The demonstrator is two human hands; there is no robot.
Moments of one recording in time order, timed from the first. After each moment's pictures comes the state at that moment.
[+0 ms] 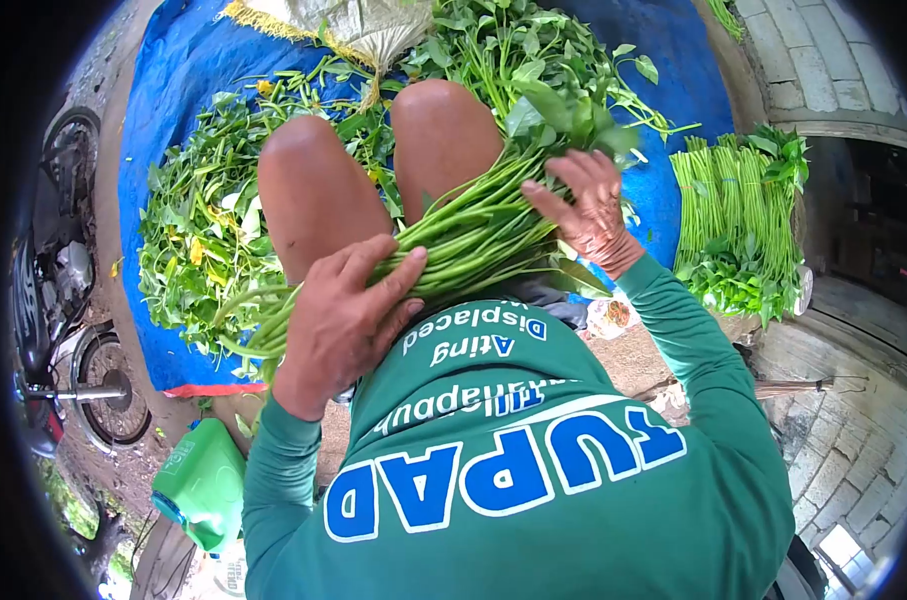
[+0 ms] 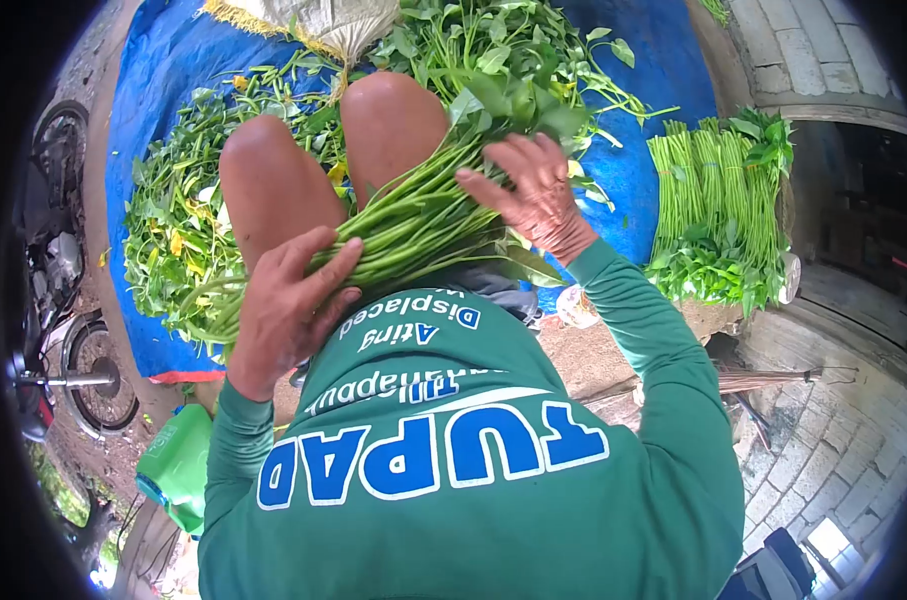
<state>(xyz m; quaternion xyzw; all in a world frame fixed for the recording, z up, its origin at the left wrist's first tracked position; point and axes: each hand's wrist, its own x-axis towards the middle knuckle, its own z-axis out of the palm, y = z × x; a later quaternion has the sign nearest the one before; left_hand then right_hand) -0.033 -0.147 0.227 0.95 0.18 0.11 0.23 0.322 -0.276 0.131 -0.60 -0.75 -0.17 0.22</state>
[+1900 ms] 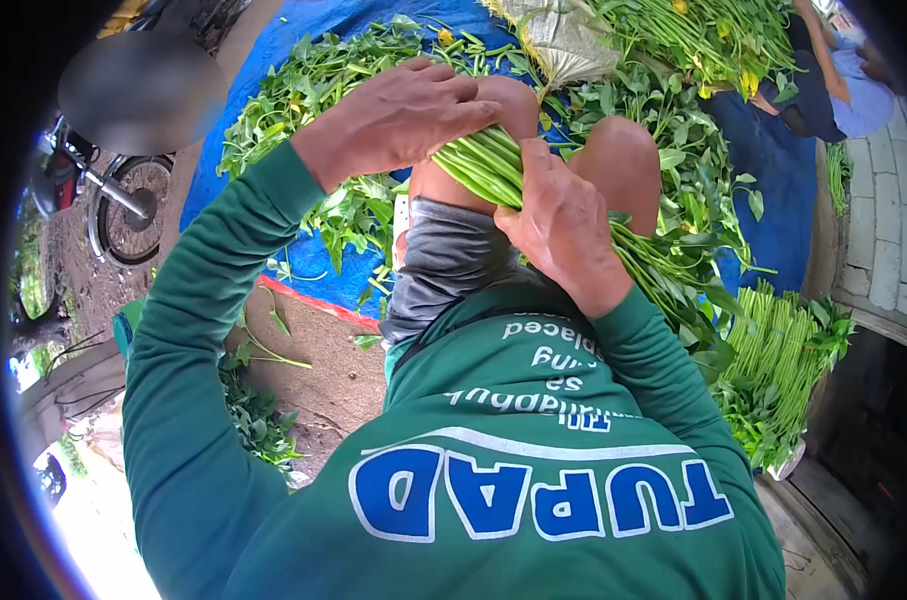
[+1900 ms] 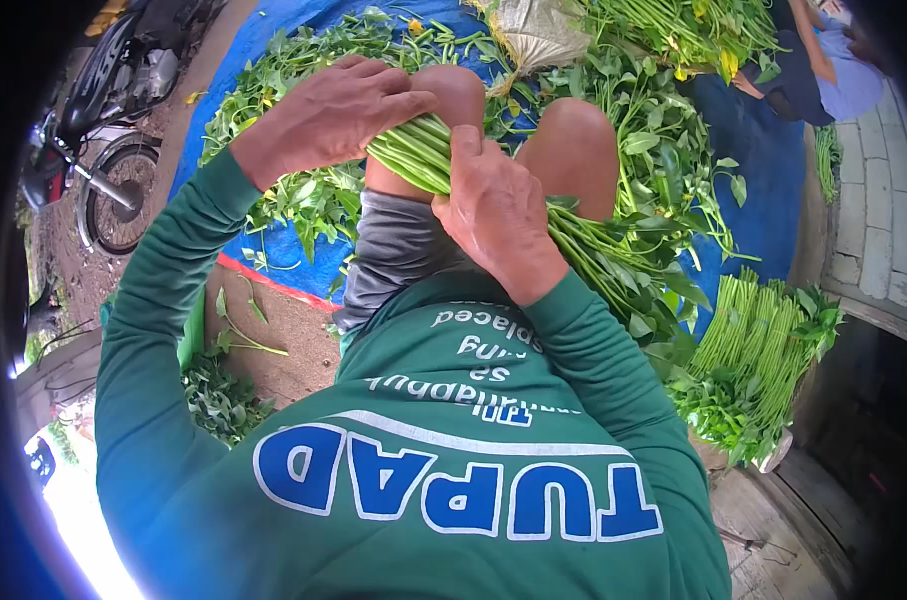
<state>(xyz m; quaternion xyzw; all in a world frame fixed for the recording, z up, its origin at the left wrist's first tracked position) -0.081 -0.012 0.229 0.99 0.13 0.07 -0.05 0.134 -0.161 0.202 -0.64 -0.73 0.13 0.20</state>
